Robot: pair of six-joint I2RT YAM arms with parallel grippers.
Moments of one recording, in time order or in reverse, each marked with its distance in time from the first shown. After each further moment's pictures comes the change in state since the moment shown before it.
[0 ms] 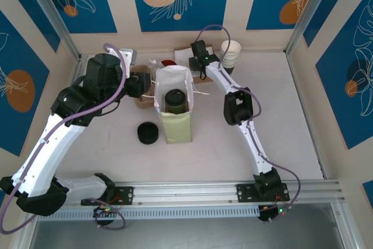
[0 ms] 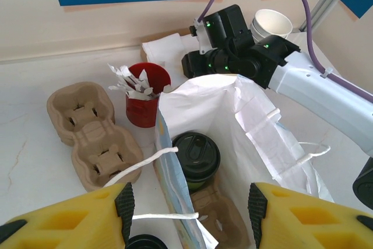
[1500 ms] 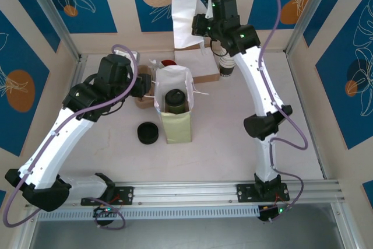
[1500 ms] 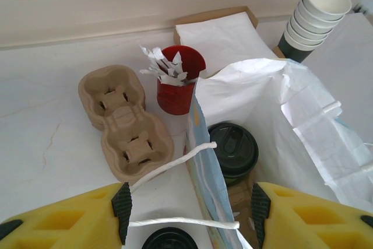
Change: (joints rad) left arm 0.001 0.051 -0.043 -0.007 -0.112 0.000; right arm 0.078 -0.680 0.051 -0.298 -0.231 0.232
